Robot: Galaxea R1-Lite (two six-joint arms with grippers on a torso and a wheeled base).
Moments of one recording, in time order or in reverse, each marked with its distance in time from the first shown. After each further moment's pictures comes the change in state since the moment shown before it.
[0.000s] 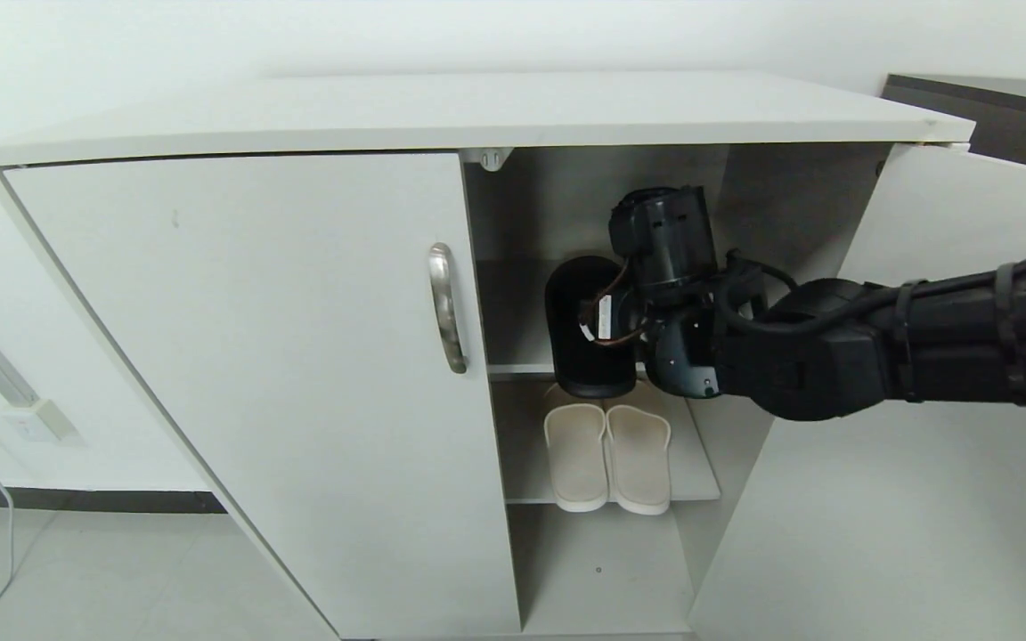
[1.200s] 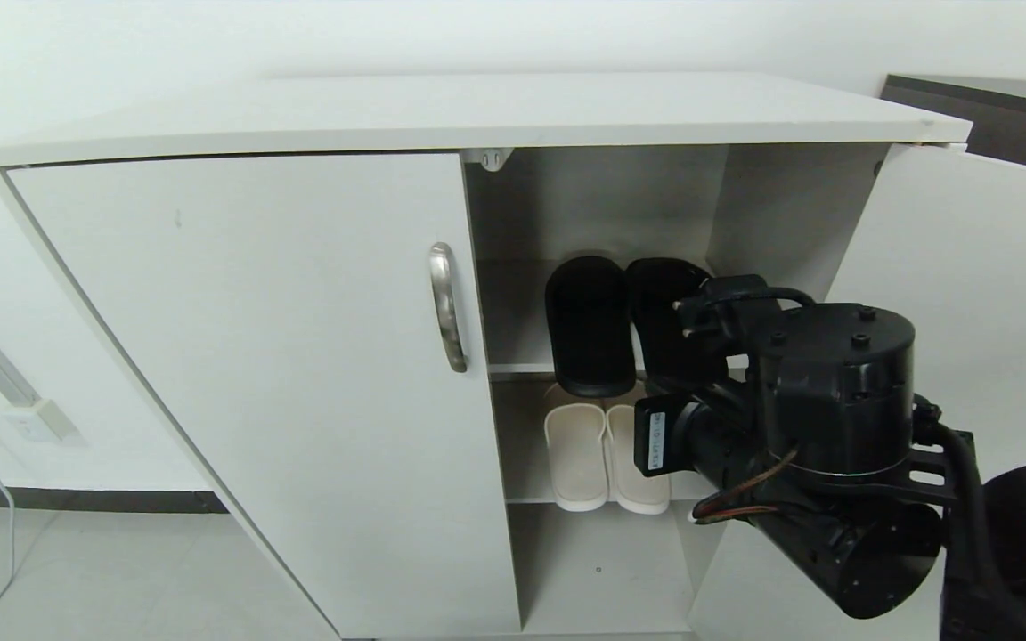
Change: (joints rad) left arm 0.000 0.000 0.000 0.000 0.000 -0.001; right arm 0.160 -0.317 0.675 -0.436 0.079 -0.030
